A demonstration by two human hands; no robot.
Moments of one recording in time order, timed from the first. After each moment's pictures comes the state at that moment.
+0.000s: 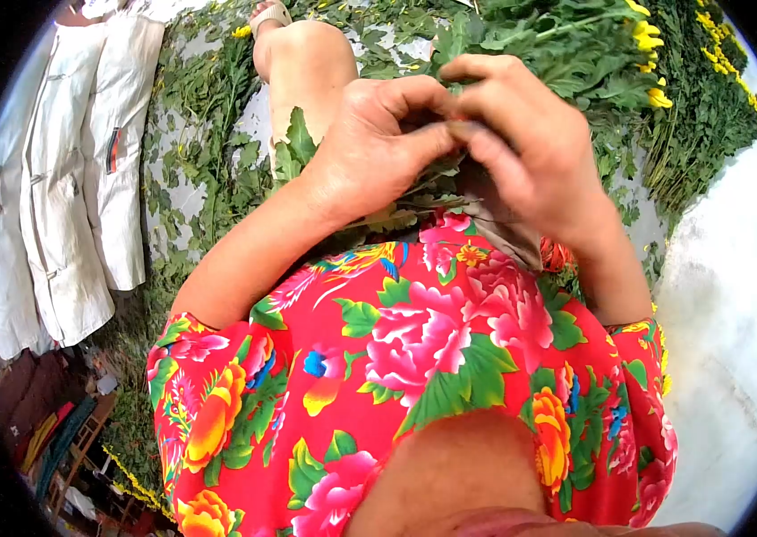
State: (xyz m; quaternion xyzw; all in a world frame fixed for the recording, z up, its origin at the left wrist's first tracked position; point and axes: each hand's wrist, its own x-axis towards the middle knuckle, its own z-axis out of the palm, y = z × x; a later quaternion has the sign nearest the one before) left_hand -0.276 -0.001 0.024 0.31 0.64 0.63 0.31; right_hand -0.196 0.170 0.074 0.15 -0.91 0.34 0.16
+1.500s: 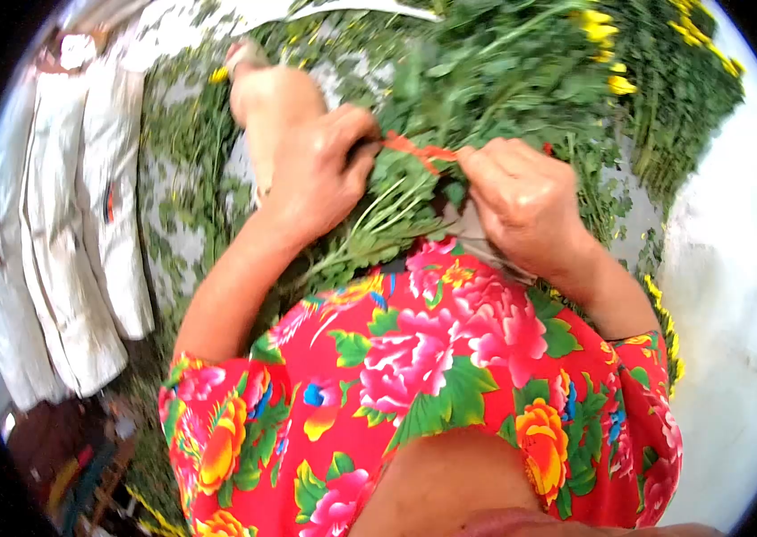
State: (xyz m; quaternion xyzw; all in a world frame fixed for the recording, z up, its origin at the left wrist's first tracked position) left_hand -0.308 -0.011 0.008 0.48 0.78 0.40 0.06; right_hand -0.156 0.181 0.059 0.09 -0.97 0.19 0.14
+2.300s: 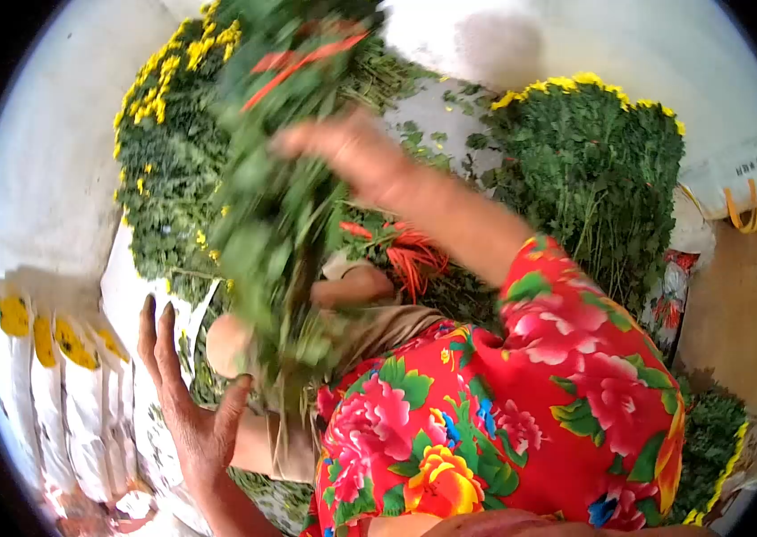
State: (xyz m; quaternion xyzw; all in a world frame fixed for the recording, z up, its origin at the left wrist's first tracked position) left_hand -0.273 0.127 0.168 0.72 0.63 0.27 0.11; right_hand -0.030 0.324 0.118 -0.33 -0.51 0.63 0.48
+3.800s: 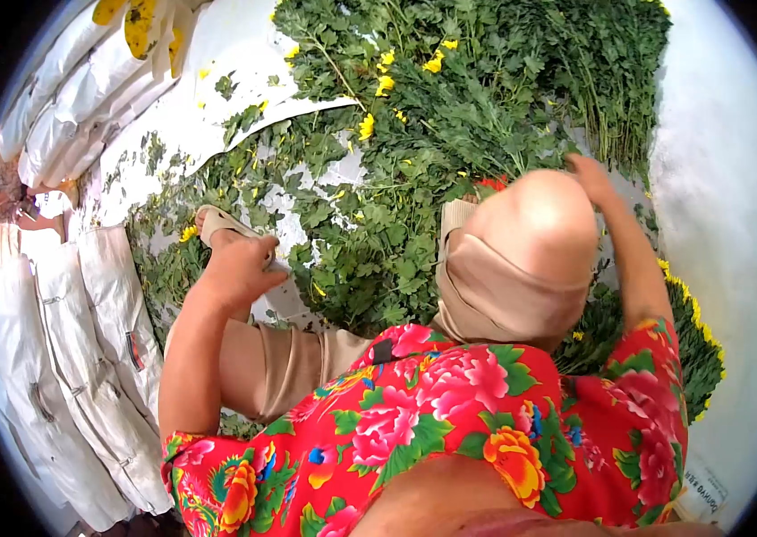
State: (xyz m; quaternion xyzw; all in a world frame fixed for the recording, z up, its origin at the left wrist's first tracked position) left_hand -0.515 0.026 0.023 0.53 0.78 -0.05 0.34; right_hand -0.101 0.513 -0.082 -0.41 -0.89 0.15 -0.13
